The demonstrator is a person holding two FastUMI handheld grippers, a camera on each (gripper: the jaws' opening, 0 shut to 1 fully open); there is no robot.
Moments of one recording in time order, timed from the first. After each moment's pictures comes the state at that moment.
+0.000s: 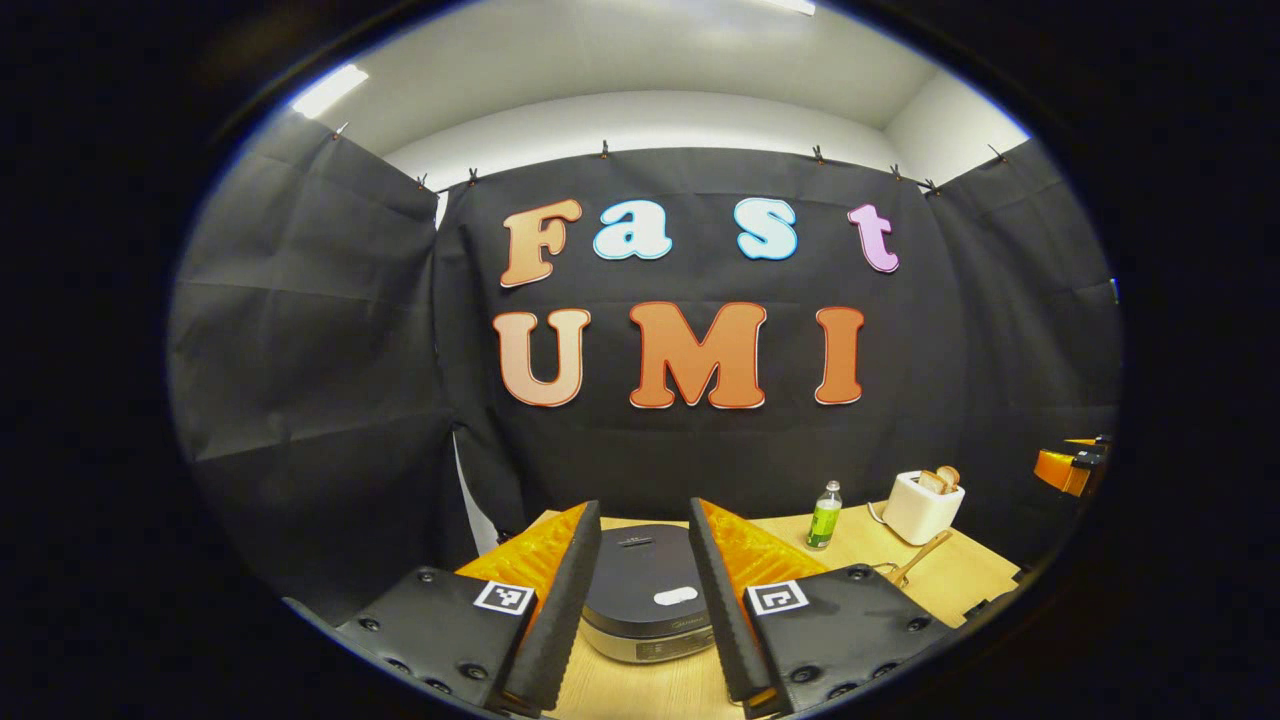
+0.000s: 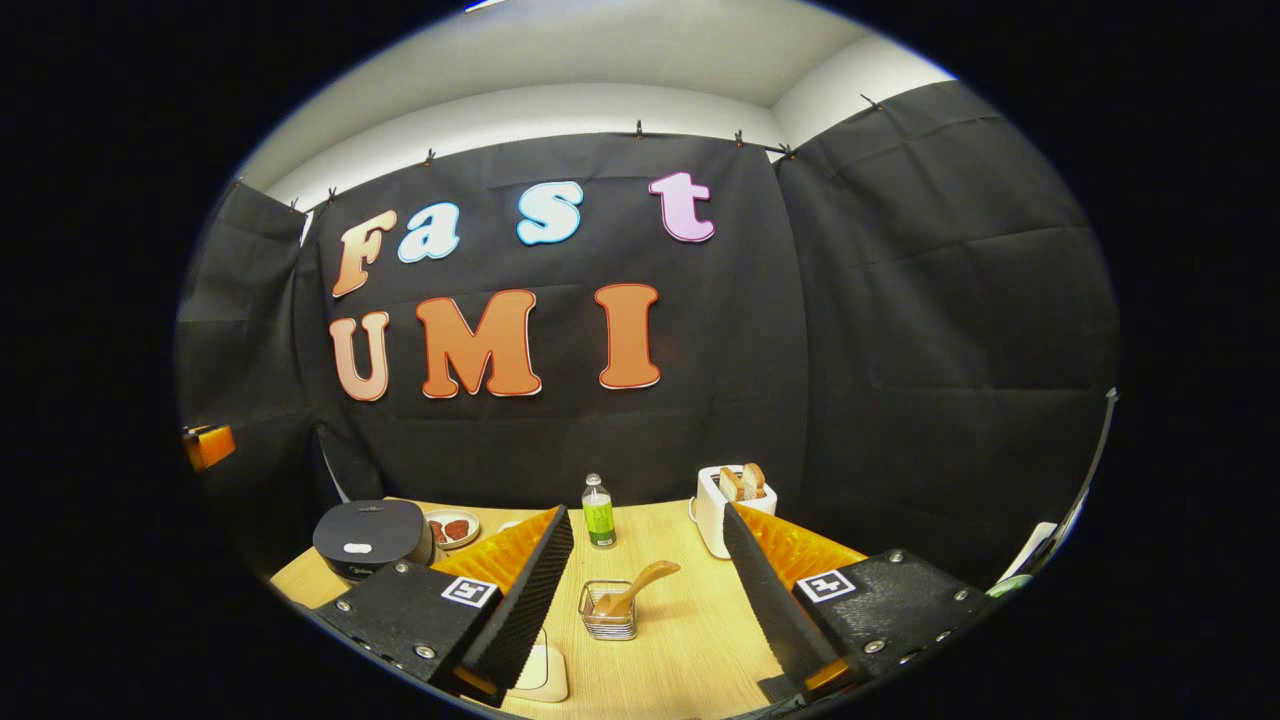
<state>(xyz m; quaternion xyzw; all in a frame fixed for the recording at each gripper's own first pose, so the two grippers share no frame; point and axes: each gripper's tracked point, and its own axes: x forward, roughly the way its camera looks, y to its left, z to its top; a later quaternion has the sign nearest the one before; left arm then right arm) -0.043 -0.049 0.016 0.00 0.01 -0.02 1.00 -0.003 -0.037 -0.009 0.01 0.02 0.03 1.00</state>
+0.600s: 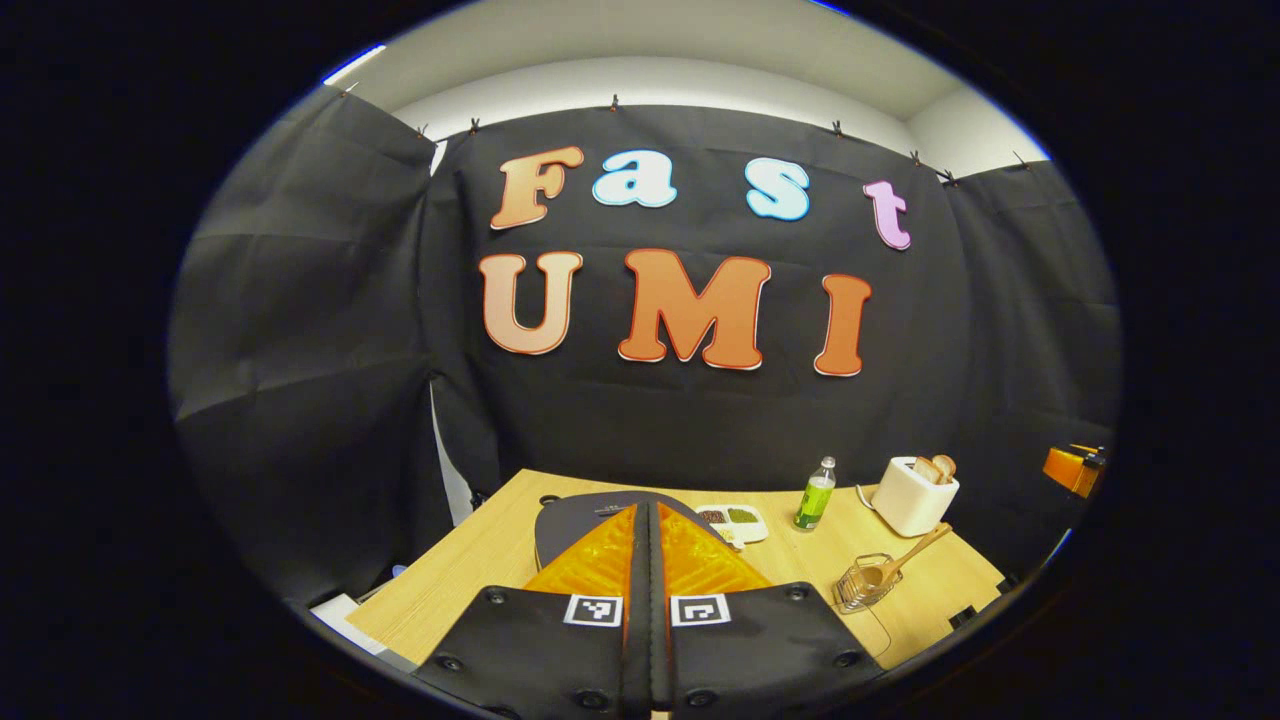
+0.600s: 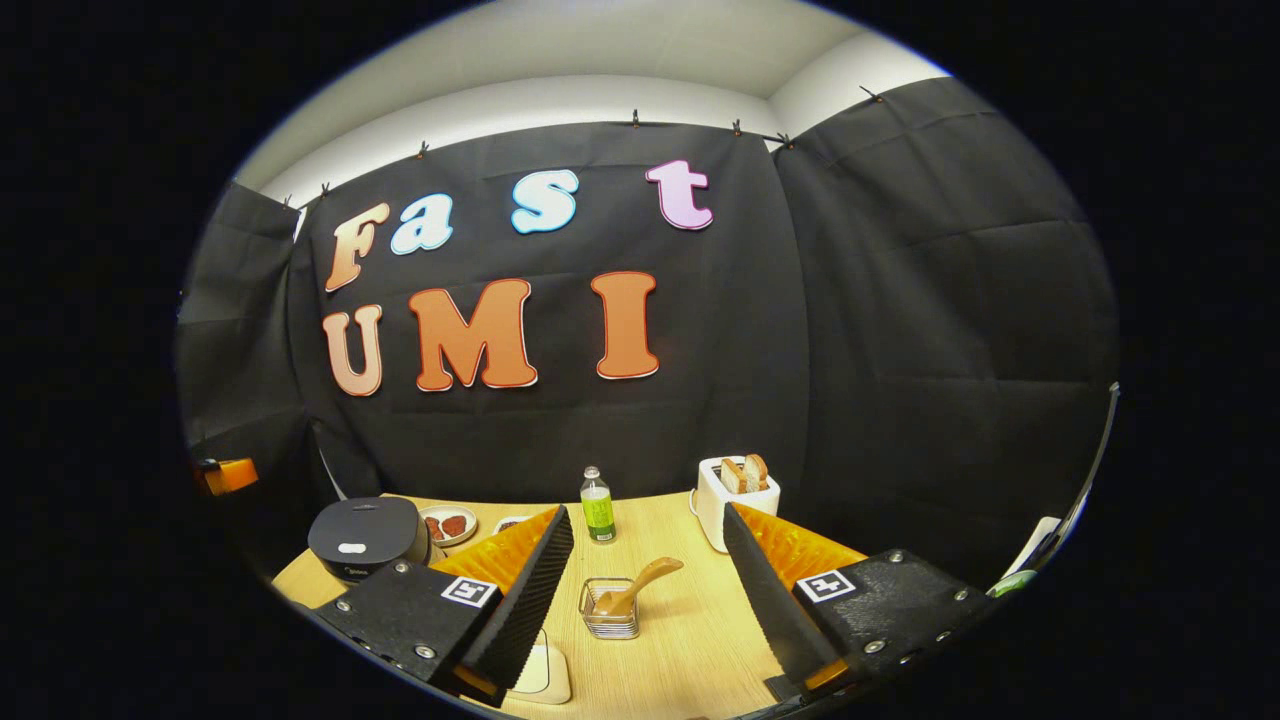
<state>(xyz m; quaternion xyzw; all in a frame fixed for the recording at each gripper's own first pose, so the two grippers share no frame) 0.011 -0.060 -0.050 -0.03 0.09 -0.04 0.99 0.013 -0.036 -0.022 0.01 0.04 0.02 1.00</state>
